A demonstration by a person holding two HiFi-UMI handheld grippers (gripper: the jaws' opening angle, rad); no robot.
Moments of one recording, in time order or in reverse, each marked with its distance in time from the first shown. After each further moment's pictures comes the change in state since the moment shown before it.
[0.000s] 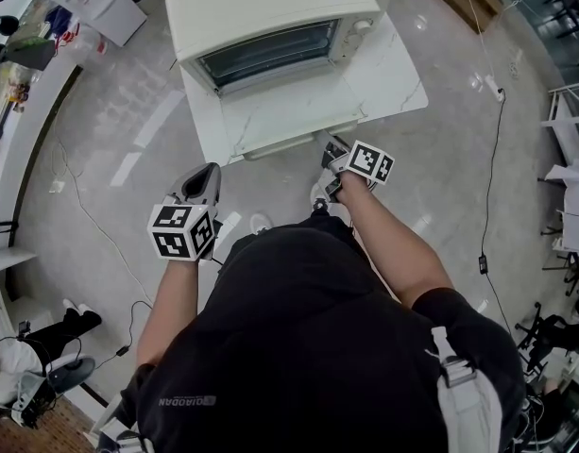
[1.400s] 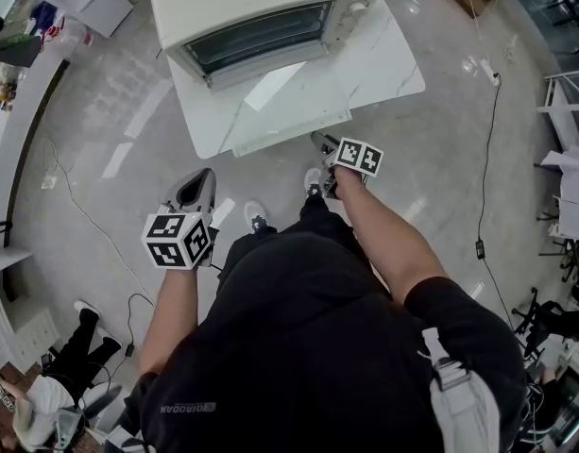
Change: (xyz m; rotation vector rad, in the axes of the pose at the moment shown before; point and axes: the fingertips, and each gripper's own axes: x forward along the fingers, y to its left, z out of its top) left arm -0.006 -0.009 -0.031 -0.070 0.032 -0.011; right arm -0.017 -0.117 -0.052 -0.048 0.143 -0.343
